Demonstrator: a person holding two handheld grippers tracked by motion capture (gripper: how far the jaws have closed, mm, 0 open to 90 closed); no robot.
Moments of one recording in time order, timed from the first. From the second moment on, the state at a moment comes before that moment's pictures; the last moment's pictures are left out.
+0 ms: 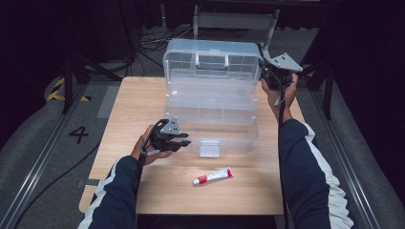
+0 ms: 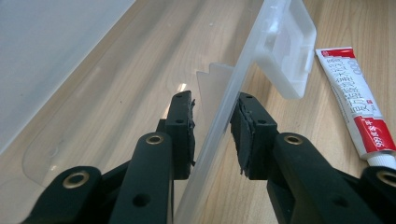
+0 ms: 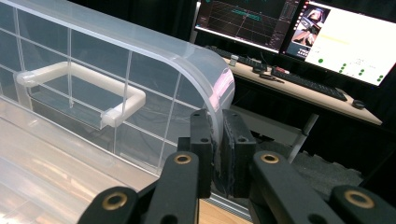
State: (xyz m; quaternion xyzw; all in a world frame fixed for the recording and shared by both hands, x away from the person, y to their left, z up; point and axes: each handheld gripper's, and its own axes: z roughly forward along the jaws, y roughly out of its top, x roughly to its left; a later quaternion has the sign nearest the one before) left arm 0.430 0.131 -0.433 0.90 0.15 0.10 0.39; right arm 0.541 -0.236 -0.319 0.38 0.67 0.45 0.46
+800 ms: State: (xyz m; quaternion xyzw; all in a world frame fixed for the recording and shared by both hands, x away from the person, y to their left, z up) left arm 0.431 0.131 -0.432 0.90 0.16 0.09 0.39; right arm 0.570 -0.238 -0.315 0.39 0.68 0.45 0.42
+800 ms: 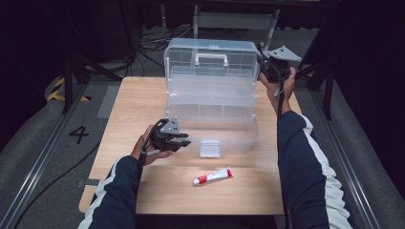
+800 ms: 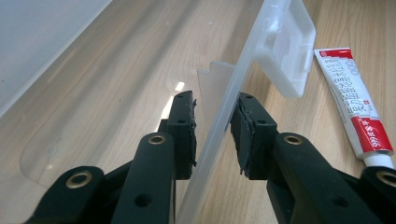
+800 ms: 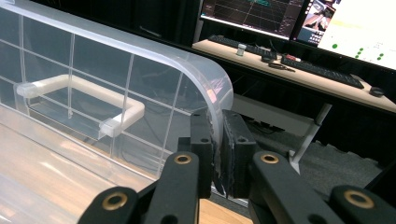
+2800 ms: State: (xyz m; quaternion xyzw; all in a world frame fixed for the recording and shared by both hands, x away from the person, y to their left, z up) left arm 0.418 0.133 -0.430 0.91 0.14 0.07 0.38; right arm 0.660 -0.239 -0.344 0.44 0.74 0.38 0.34
